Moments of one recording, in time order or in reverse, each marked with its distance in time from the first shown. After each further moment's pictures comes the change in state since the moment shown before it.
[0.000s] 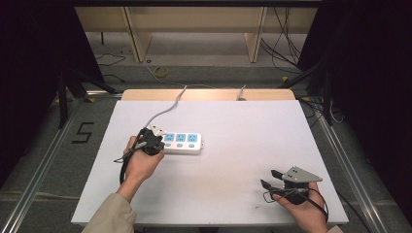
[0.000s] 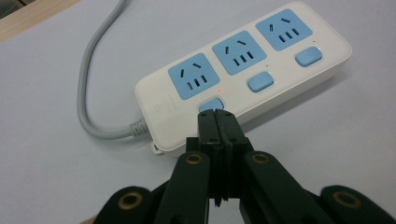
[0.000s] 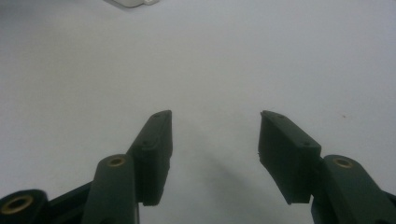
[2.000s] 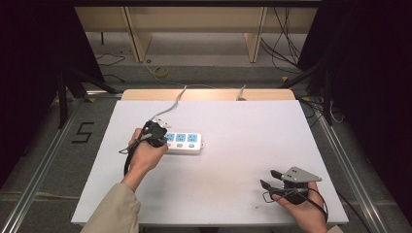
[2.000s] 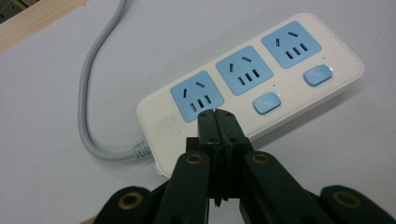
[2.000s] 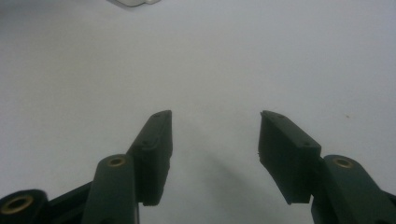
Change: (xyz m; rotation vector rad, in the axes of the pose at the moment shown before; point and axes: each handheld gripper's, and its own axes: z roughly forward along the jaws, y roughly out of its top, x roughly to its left) left arm 0.002 0.023 0.011 0.045 0.001 0.023; right arm 0.000 0.000 0.001 0.003 0.005 -0.001
